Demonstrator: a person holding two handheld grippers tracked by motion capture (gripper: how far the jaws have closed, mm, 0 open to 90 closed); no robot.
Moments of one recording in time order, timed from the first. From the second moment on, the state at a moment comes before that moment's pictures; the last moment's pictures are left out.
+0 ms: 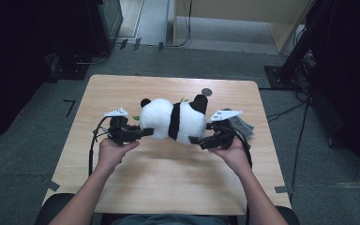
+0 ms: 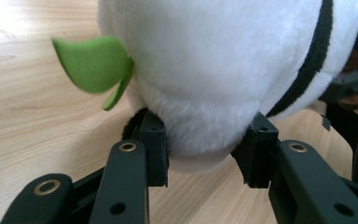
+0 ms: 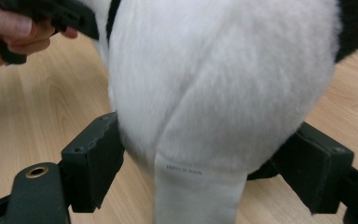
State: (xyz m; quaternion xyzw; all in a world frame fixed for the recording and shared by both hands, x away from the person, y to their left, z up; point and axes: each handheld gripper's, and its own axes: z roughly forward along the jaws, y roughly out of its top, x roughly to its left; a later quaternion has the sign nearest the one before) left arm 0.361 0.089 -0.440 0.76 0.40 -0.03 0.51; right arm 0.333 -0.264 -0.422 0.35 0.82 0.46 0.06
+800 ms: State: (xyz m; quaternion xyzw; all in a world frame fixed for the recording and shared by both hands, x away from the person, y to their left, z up) left arm 0.352 0.084 -0.444 0.78 0.41 -0.01 0.47; right arm 0.340 -0.262 -0.426 0.40 0.81 0.44 0.01
